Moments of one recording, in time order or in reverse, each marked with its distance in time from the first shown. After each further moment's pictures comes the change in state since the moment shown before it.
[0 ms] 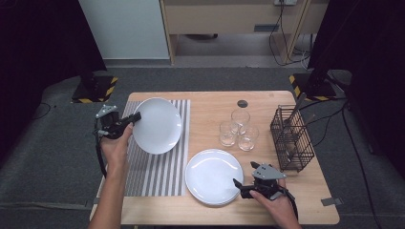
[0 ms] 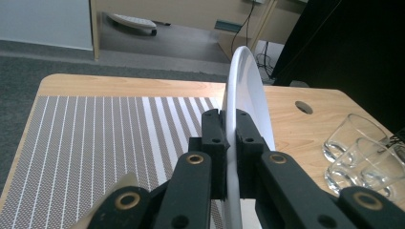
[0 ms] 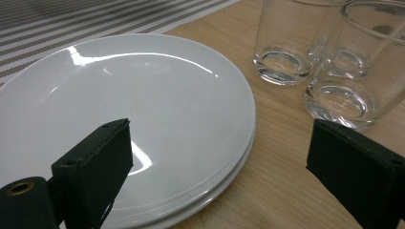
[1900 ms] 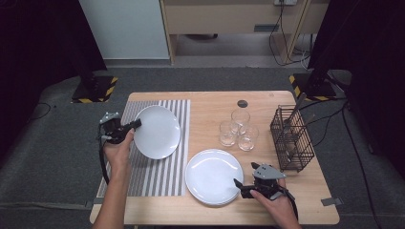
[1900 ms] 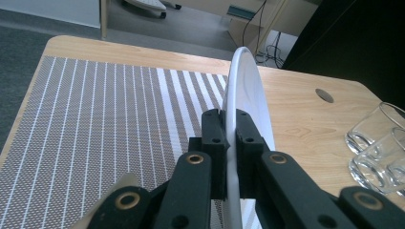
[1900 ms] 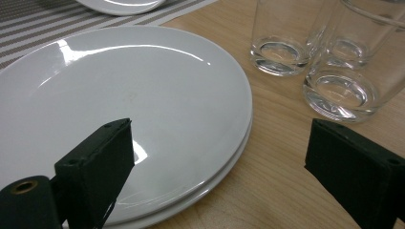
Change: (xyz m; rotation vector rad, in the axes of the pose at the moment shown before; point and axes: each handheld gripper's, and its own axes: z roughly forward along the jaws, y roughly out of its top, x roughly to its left) left arm 0.022 -0.030 0.017 0.039 0.027 -0.061; right arm -0.001 -0.004 0.003 0.019 -0.004 0.006
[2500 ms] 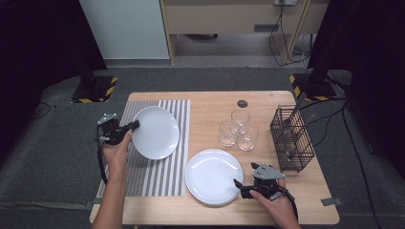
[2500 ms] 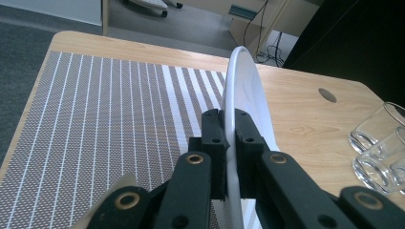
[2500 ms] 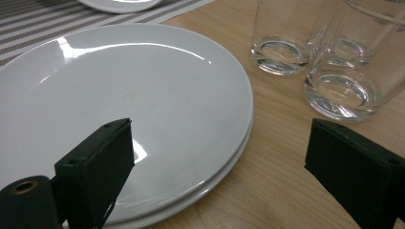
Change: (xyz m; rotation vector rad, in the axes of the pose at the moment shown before) left arm 0.009 -0.004 -0.001 -0.001 -0.001 -0.018; right arm 0.001 0.000 0.001 0.005 0.000 -0.005
